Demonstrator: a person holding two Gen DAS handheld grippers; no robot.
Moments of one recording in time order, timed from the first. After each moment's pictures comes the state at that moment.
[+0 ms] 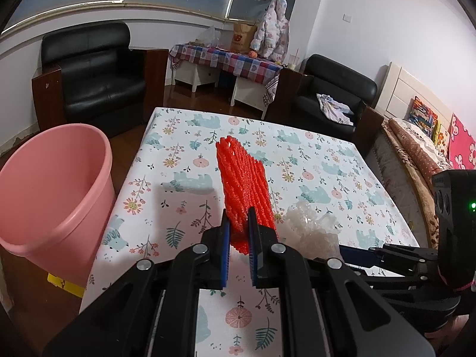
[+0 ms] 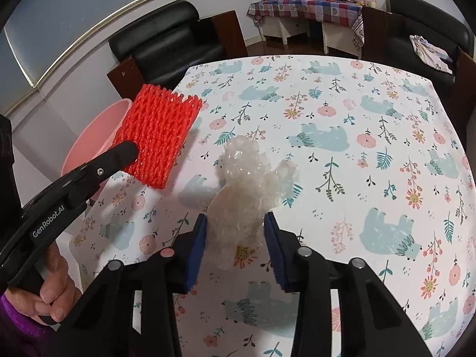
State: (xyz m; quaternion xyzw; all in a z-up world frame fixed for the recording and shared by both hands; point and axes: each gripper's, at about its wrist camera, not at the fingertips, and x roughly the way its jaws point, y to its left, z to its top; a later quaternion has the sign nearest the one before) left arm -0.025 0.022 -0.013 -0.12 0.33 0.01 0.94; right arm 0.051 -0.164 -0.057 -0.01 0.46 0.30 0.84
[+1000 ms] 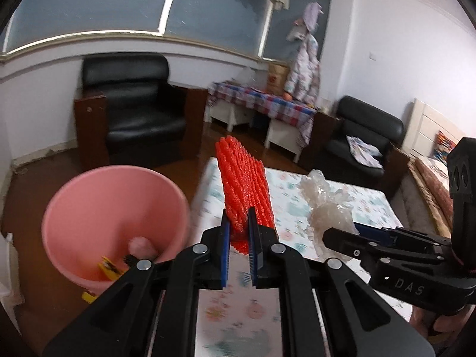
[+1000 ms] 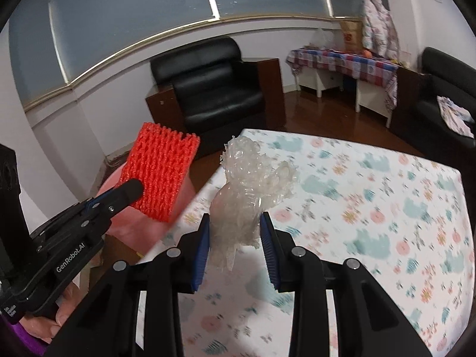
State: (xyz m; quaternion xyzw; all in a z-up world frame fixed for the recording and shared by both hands) left arm -0.060 0.082 0.031 -0.12 0.23 0.11 0.96; right arm 0.048 -0.090 0.017 -0.03 0.34 0.37 0.86
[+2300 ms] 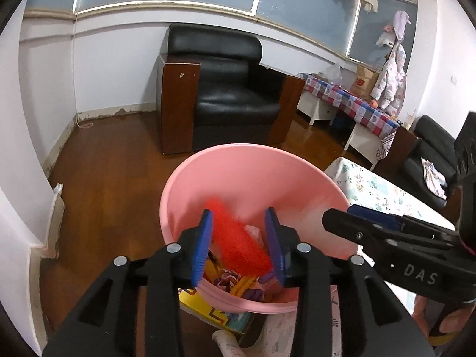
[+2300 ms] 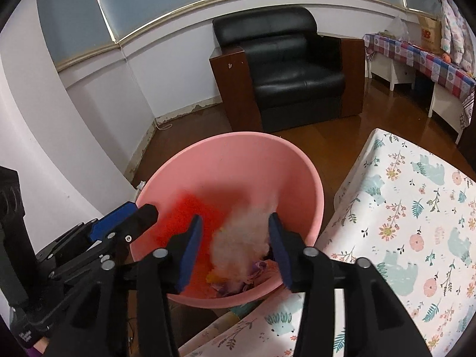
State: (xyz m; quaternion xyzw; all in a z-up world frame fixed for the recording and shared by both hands) left arm -0.085 0.225 -0.001 -0.19 0.28 0.27 0.90; right arm 0.056 0.114 -0.014 -0.09 0.38 0.50 0.78
